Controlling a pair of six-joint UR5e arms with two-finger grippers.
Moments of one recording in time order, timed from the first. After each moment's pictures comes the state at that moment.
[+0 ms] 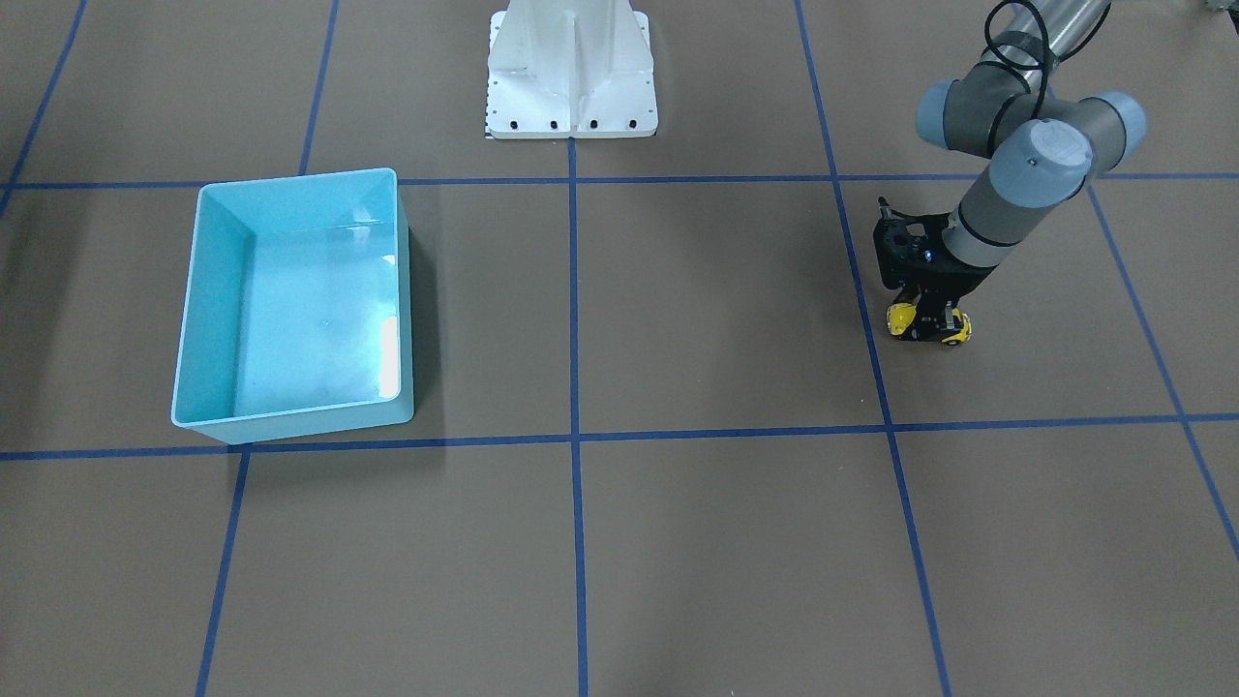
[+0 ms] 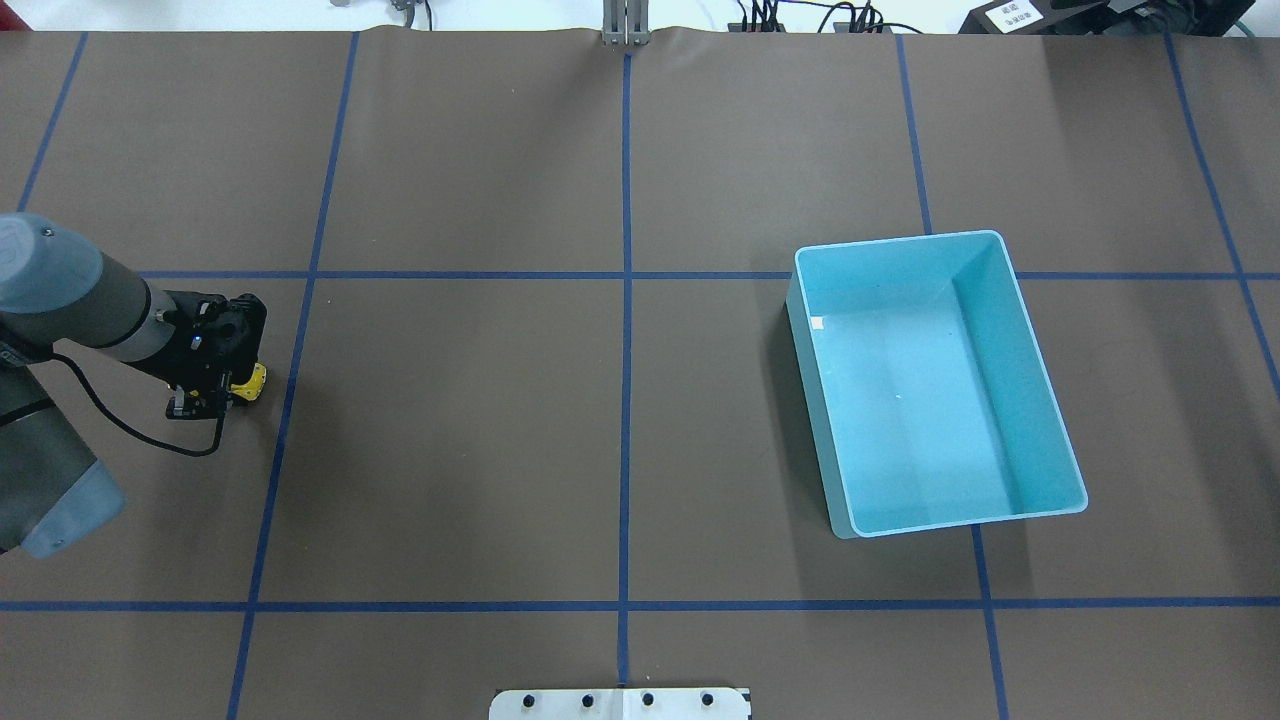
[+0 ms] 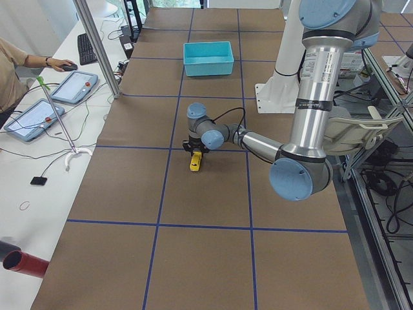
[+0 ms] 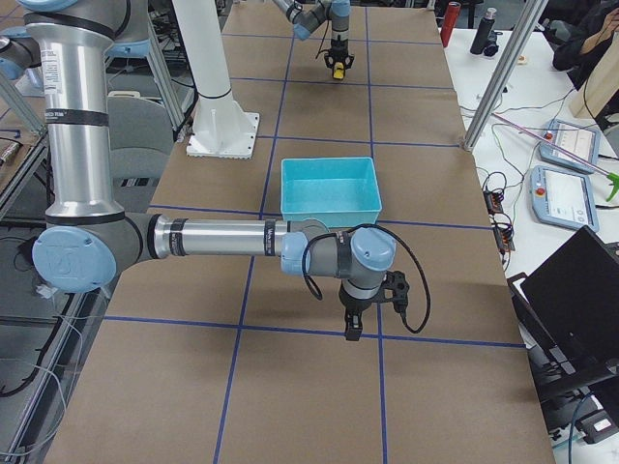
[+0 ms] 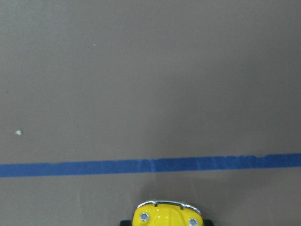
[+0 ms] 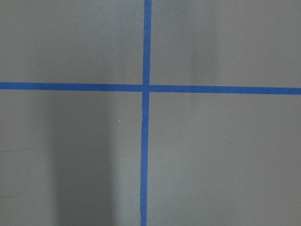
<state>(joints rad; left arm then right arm) -0.78 -1.69 -1.68 -2.03 -2.06 0.63 1.53 -1.56 1.59 -1.62 2.31 0.01</state>
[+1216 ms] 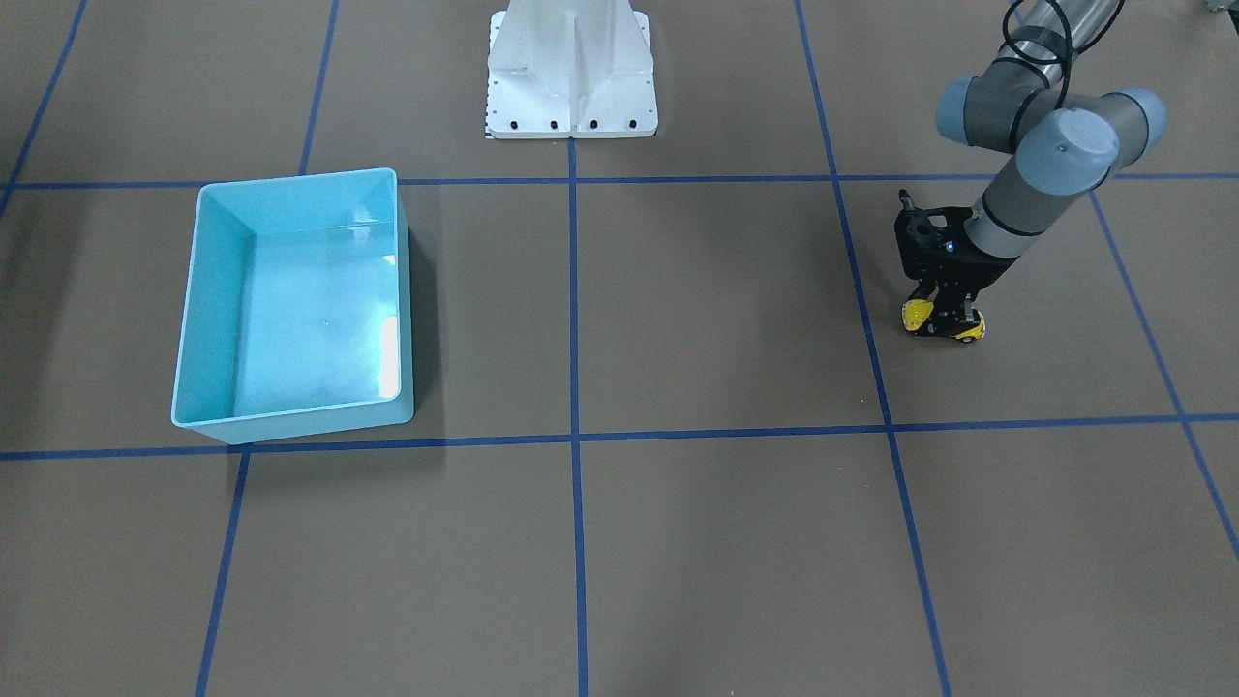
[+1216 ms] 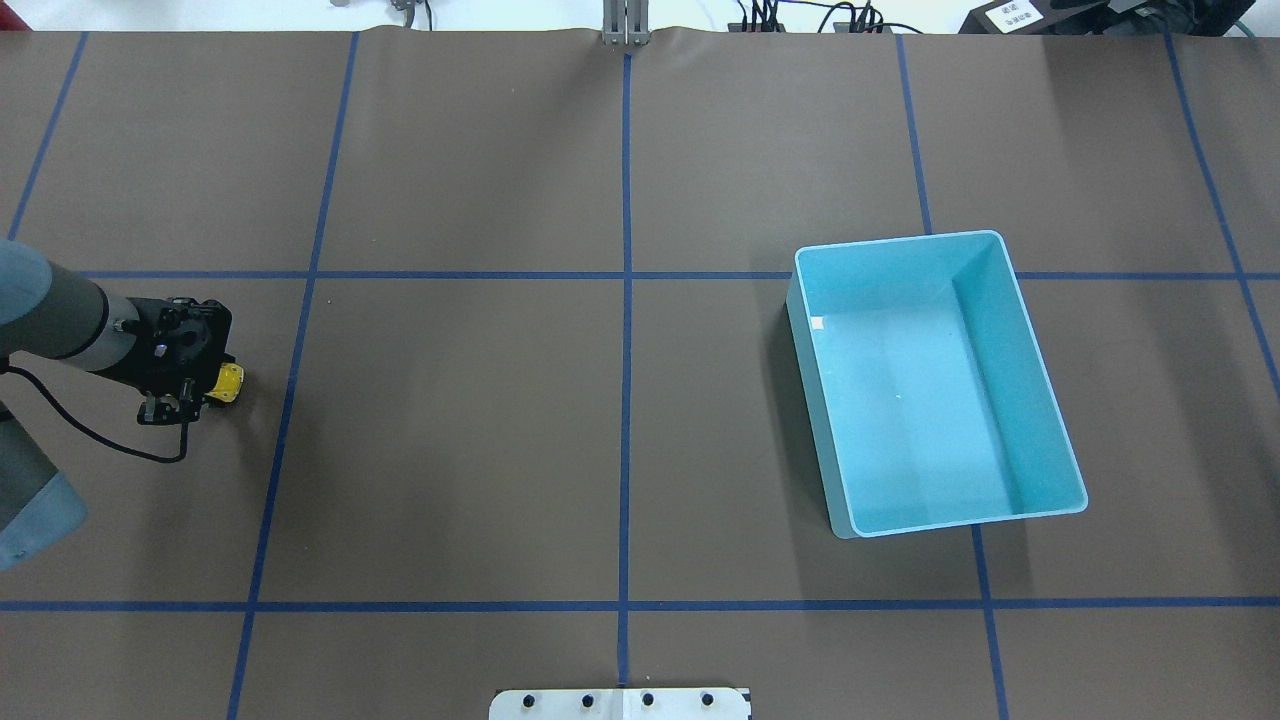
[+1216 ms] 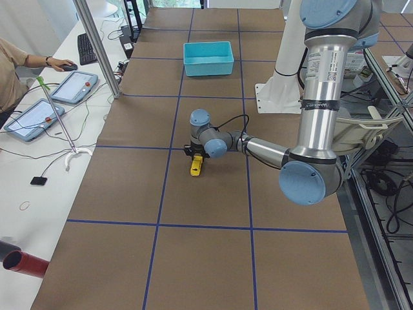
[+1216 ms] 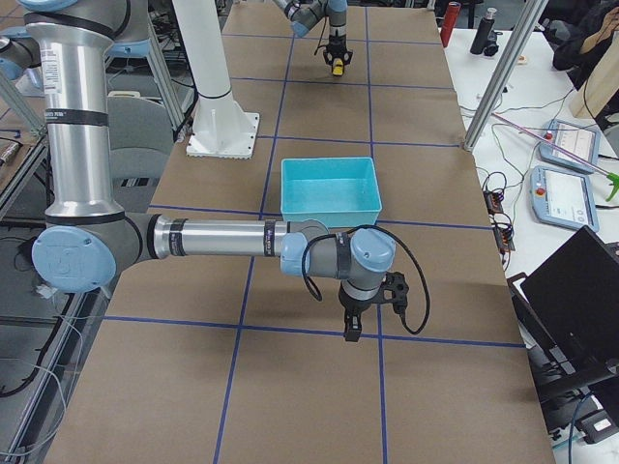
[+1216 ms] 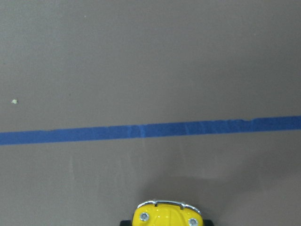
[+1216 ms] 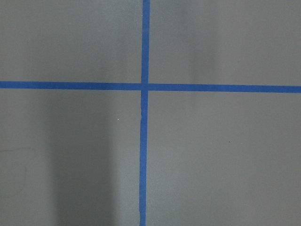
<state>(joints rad) -0.79 -1.63 -1.68 -2.14 -2.06 0.63 1.53 -1.56 1.58 -1.62 2.31 0.01</state>
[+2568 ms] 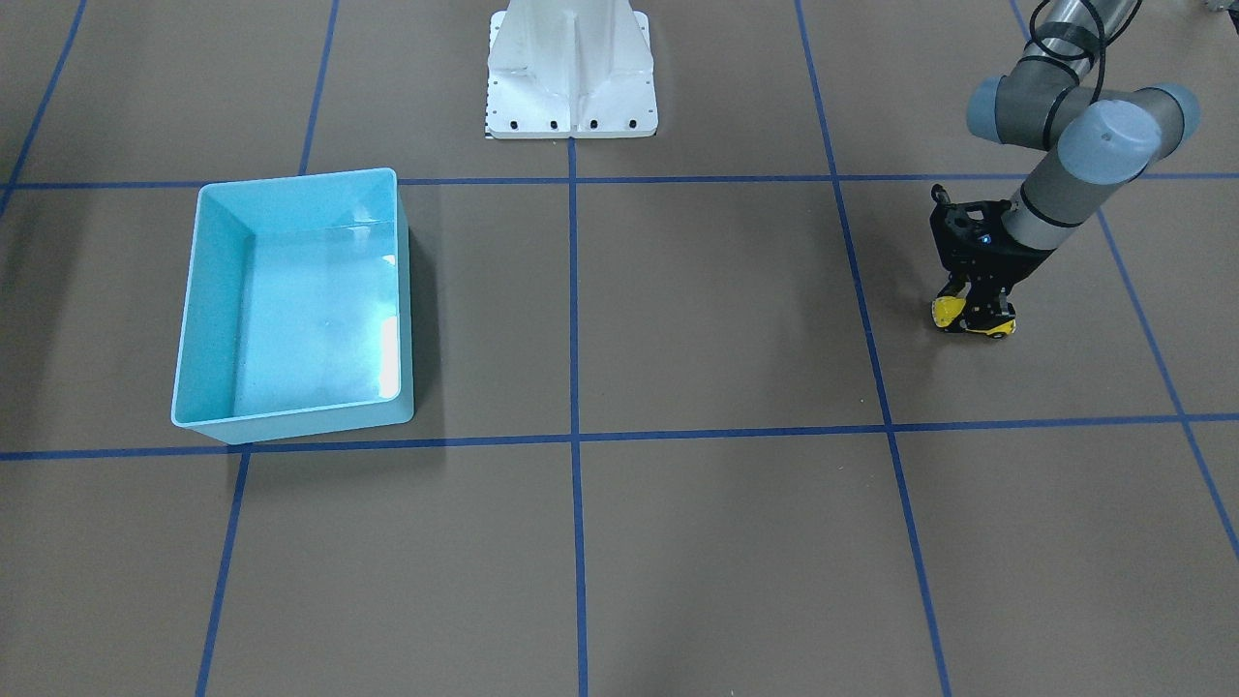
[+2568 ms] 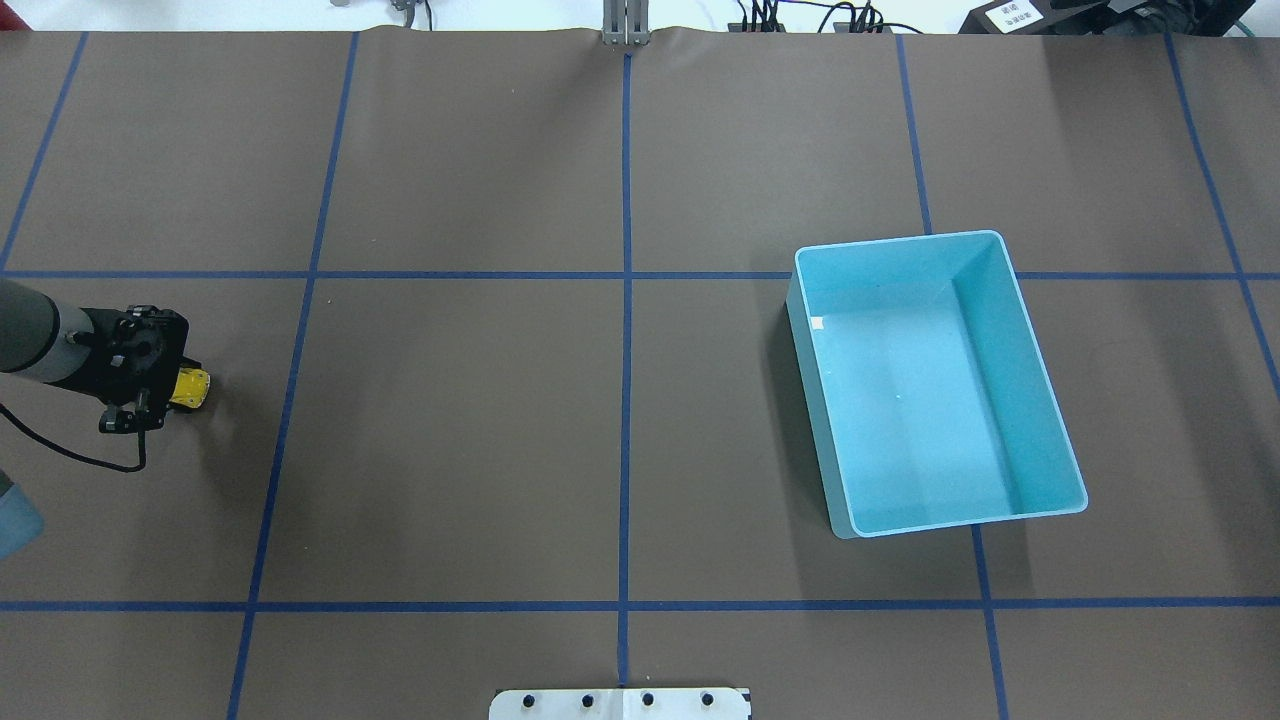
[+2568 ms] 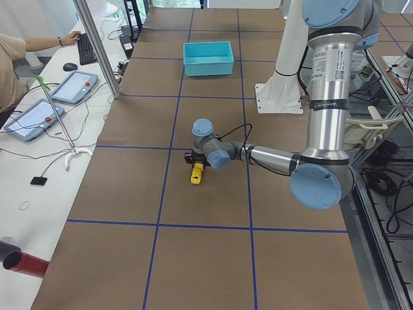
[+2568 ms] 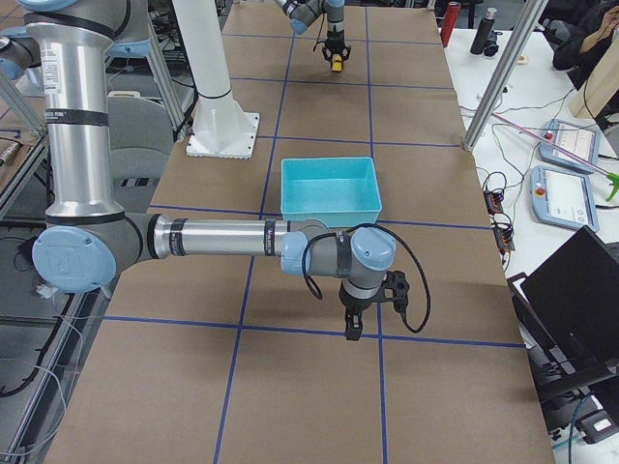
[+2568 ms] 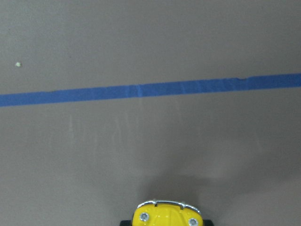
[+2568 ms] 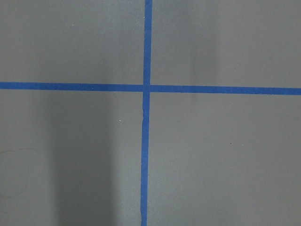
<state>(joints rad) -0.82 -1.56 -1.65 -2.24 -2.06 0.63 1.53 -1.56 1.59 -1.61 2.31 0.01</state>
